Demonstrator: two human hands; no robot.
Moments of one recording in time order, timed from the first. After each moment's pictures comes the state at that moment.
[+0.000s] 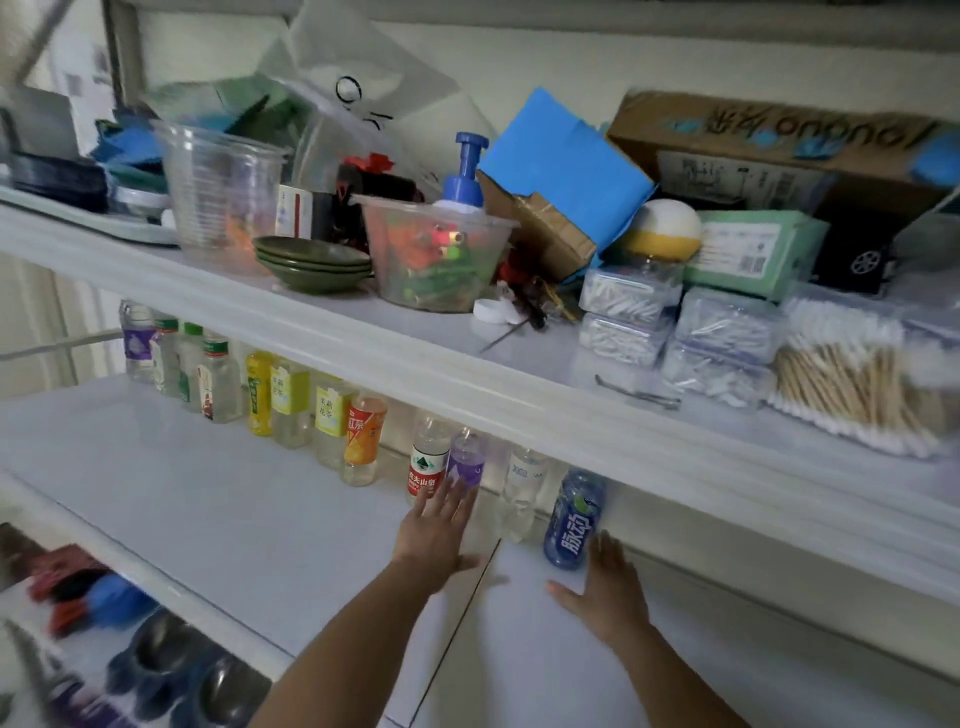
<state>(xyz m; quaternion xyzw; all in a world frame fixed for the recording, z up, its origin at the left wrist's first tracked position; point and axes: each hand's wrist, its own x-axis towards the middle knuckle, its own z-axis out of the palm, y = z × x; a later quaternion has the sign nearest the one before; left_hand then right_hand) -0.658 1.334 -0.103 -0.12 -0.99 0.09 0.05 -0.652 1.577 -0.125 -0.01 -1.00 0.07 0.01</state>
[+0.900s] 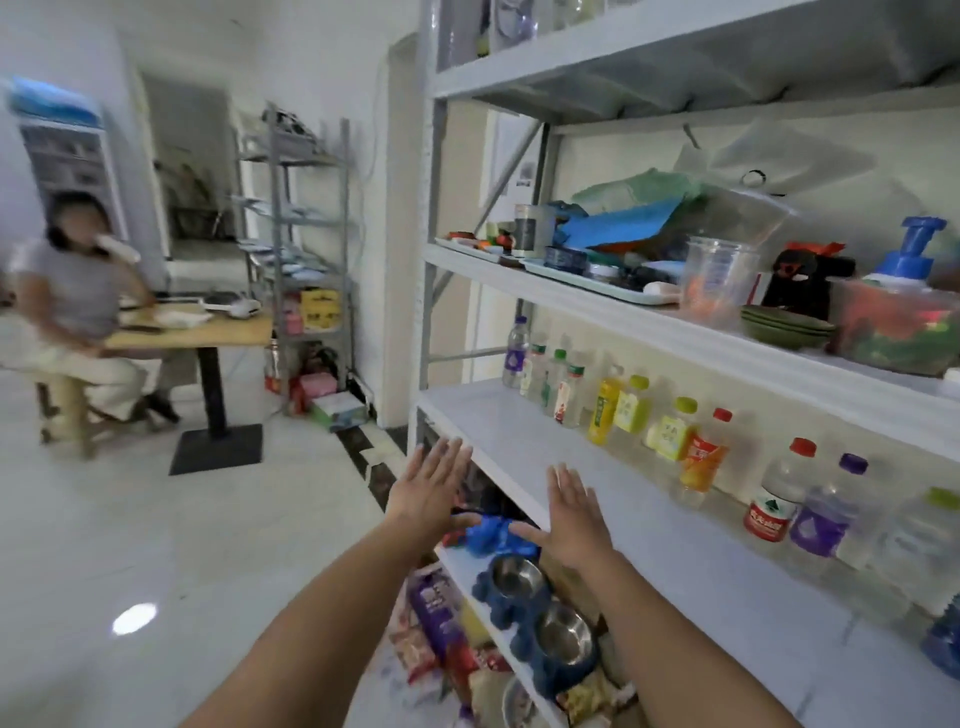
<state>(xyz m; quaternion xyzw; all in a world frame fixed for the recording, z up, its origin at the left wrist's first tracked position) -0.361 0.955 -0.054 0.17 -0.98 0.10 0.07 -0.483 1.133 -0.061 0.36 -0.93 0.08 0.00</state>
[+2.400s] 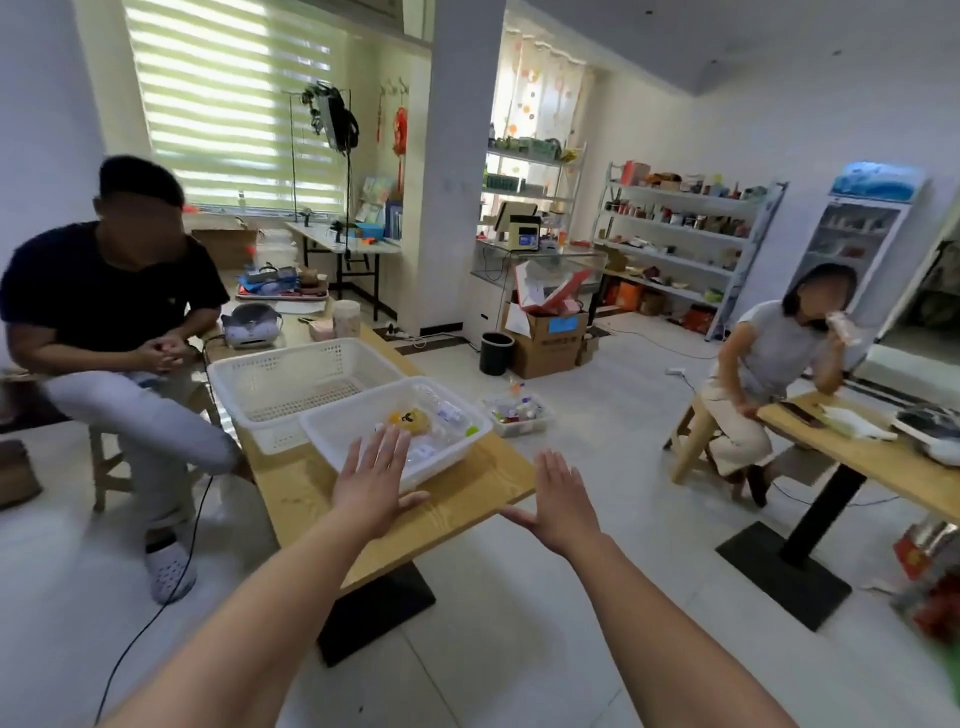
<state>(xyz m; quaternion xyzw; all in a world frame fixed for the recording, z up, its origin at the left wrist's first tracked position) 0.108 0.632 -0.097 0.85 -0.52 0.07 -0.01 -0.117 0.504 -0.081 0.91 -0.41 0.05 -0.02</state>
